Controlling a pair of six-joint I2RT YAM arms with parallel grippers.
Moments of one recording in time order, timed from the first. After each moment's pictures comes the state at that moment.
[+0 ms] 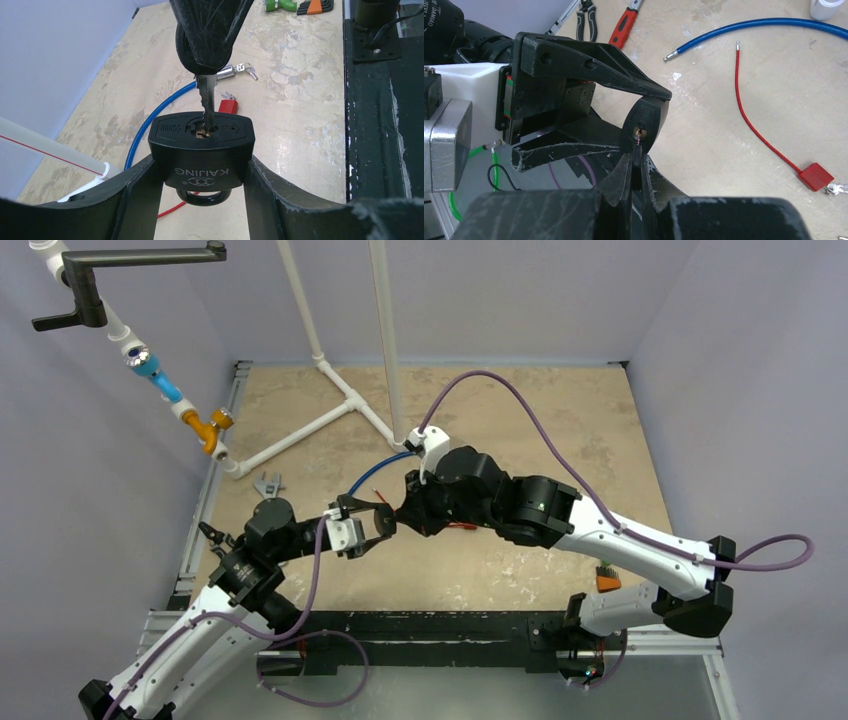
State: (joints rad) left arm -0.62 0.52 0.51 -0.13 0.60 0.44; right arm 1.18 1.31 1.43 -0.67 0.11 0.52
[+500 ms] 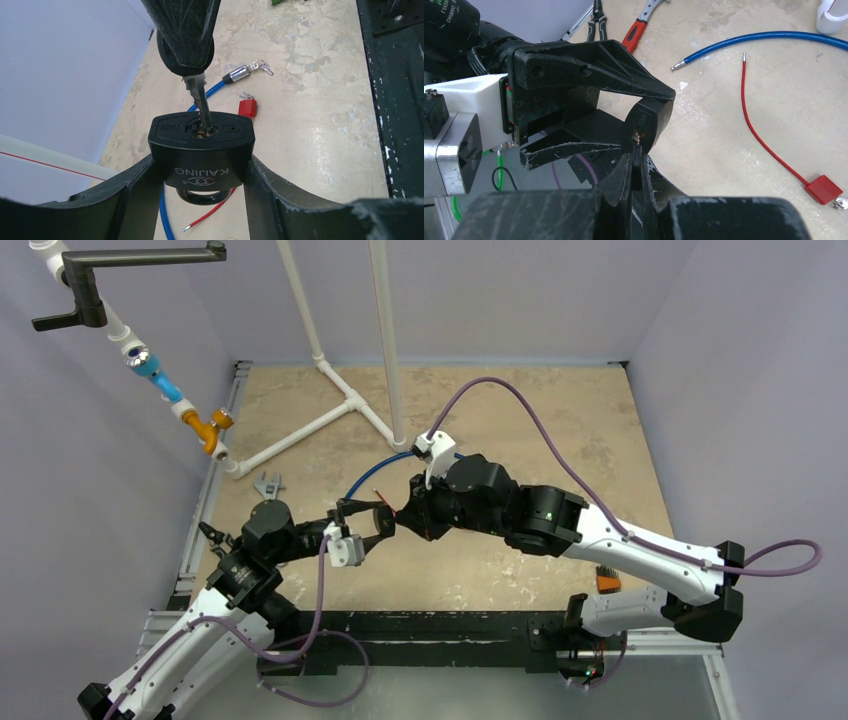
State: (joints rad) left arm -0.62 0.50 0.51 -0.14 0.63 0.62; right arm 1.20 1.24 1.34 -0.56 0.12 0.51
